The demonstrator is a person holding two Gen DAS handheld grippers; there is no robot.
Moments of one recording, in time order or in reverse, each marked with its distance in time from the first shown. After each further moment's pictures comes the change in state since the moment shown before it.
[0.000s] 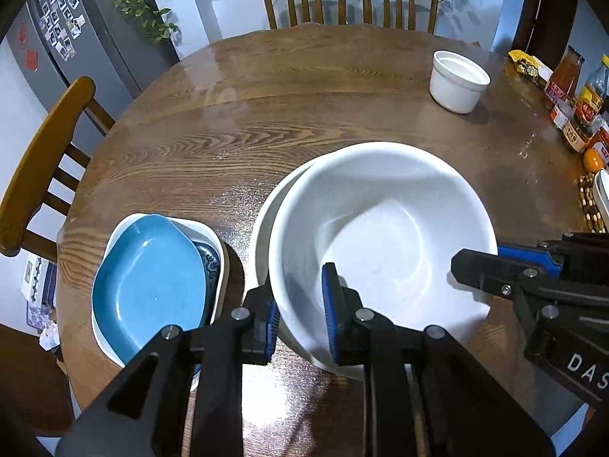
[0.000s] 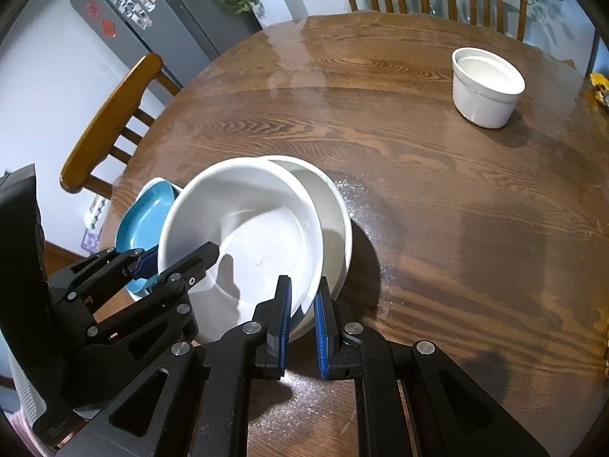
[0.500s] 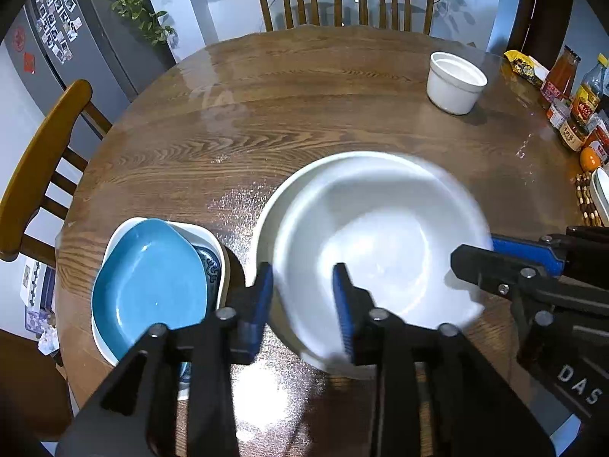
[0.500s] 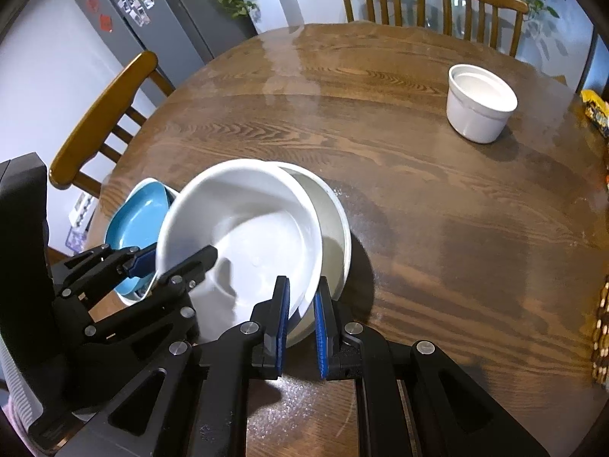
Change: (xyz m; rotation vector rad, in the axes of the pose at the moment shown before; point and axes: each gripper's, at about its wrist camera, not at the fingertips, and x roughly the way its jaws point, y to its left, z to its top) left arm -0.003 0.000 0.001 0.009 -0.017 -0.011; right arm -0.003 0.013 0.000 -0.038 -0.040 -0.081
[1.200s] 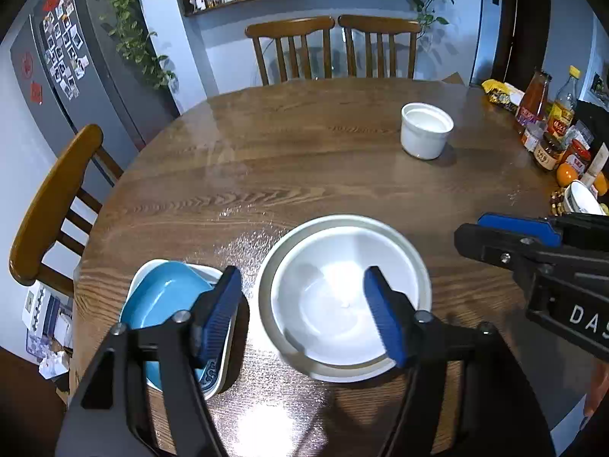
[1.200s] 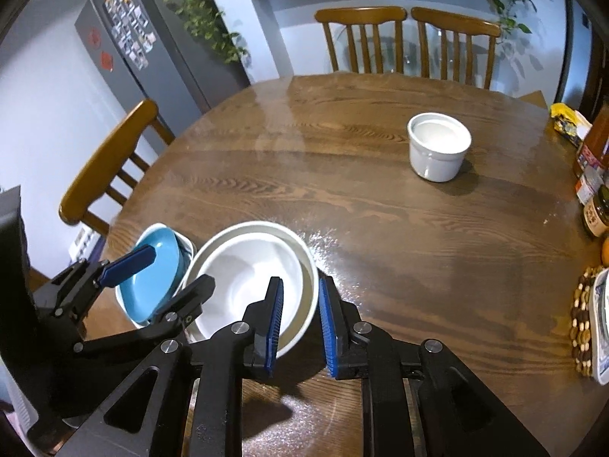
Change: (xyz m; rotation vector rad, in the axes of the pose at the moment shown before) left arm -0.054 -0.010 0.007 0.038 -0.170 -0.003; right arm -0.058 -0.018 -0.003 0.066 -0.179 -0.011
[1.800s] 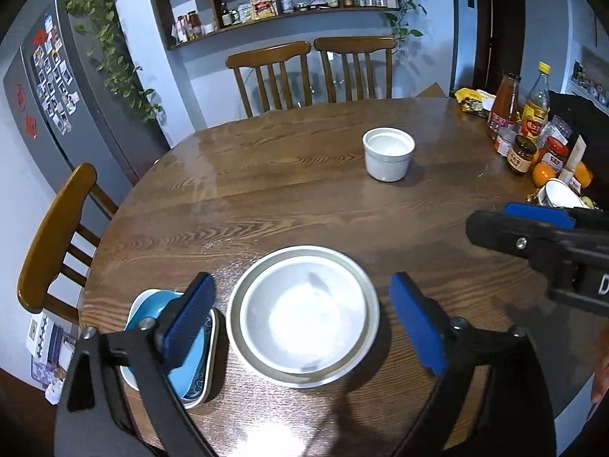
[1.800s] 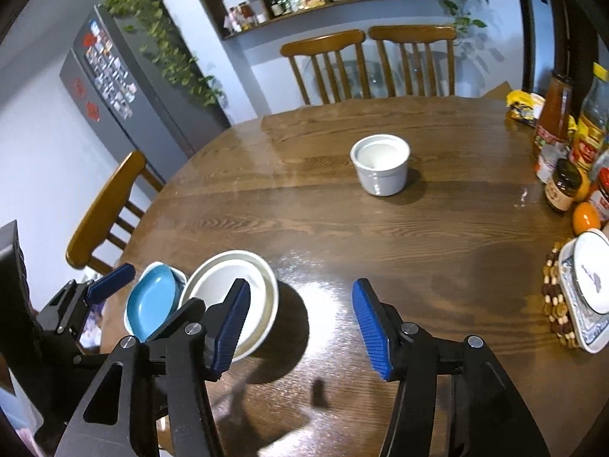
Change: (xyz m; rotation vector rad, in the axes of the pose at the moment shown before) left arm -0.030 -0.034 0.007 0.073 -0.084 -0.020; right arm -0.052 -0.044 -0.012 0.124 -0.120 -0.020
